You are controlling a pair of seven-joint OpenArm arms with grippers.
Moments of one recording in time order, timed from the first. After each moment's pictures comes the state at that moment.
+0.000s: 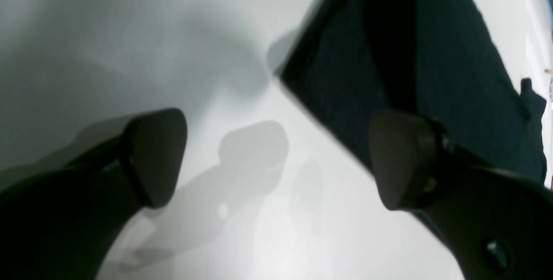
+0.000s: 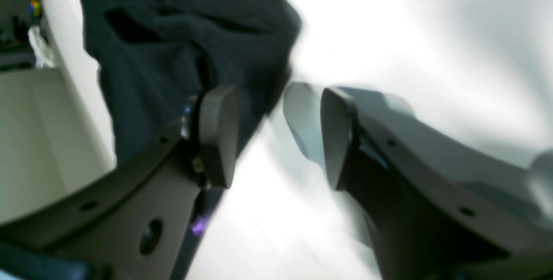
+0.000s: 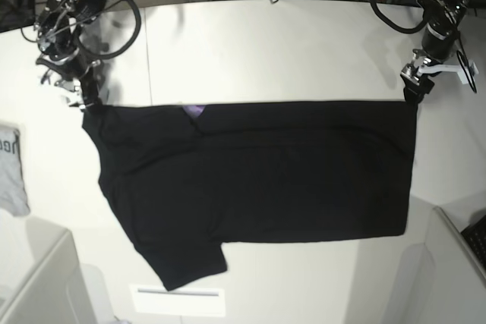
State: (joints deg) left arm 12.0 -2.0 -56.2 88.0 -42.2 -17.6 49.9; right arm -2.2 -5.9 52.1 83.6 41.9 4.0 -56.3
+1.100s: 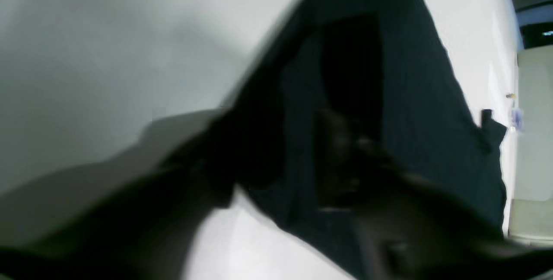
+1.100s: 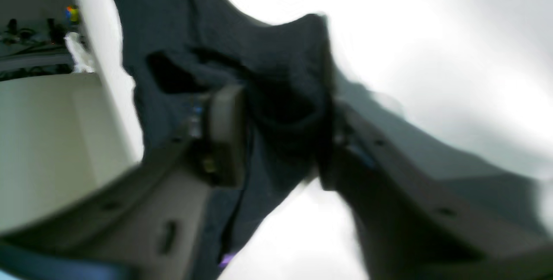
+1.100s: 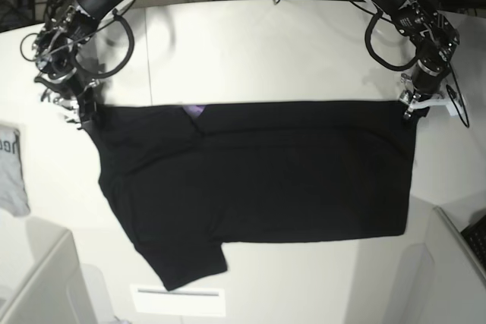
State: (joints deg) left arm -1.0 -2.3 -54.8 74.0 -36.5 -18.3 47.6; right arm 3.6 -2.4 51.9 73.4 42.8 5.3 -54.0
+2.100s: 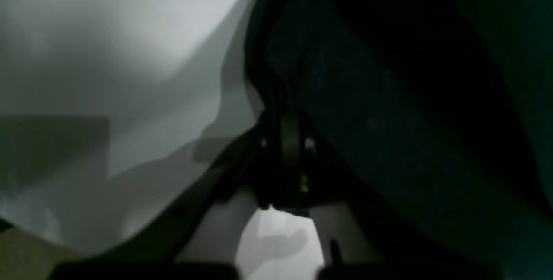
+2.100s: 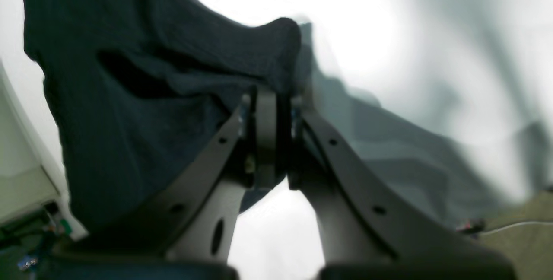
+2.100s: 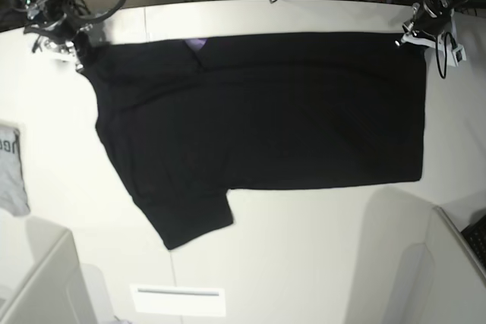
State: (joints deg) left arm 25.0 -4.3 -47.8 96.0 -34.5 -17.6 51.9; right arm -16.0 -4.6 52.3 96.9 42.9 3.7 -66.3
